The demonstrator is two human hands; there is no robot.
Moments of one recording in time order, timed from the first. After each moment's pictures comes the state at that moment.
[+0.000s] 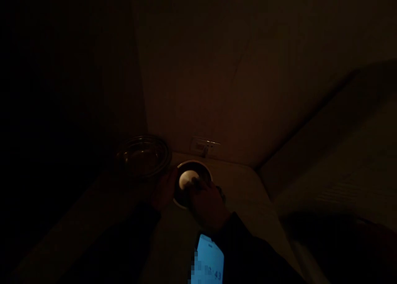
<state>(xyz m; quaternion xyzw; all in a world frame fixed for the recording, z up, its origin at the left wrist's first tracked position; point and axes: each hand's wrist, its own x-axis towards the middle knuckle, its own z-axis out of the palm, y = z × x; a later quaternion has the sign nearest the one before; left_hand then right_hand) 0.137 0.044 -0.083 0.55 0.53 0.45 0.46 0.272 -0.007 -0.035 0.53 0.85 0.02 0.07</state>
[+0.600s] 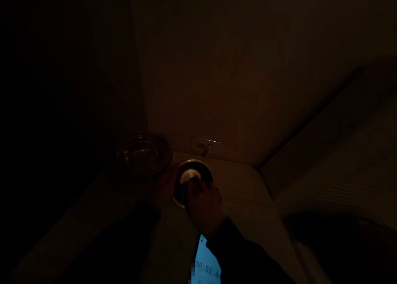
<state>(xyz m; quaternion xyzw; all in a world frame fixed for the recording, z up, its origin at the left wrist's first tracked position) 0.136 0.046 -0.082 0.55 0.51 0.44 0.49 0.265 -0.012 -0.050 0.56 0.83 0.04 0.02</state>
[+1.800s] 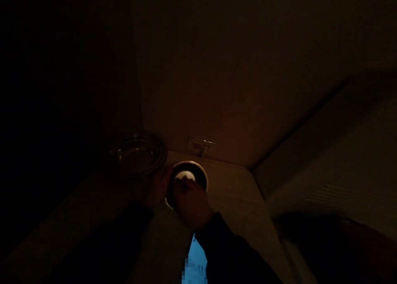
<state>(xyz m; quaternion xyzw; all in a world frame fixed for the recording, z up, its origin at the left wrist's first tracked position) 0.134 0.047 -0.082 0.57 0.53 0.44 0.46 0.262 -0.001 -0.048 0.50 0.86 0.01 0.00</state>
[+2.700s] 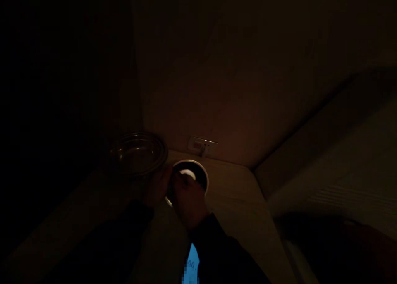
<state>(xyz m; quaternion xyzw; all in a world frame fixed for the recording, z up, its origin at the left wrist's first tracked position) 0.132 0.049 -0.083 0.56 0.53 0.44 0.46 0.249 0.003 -0.059 0.55 0.83 -0.02 -0.06</state>
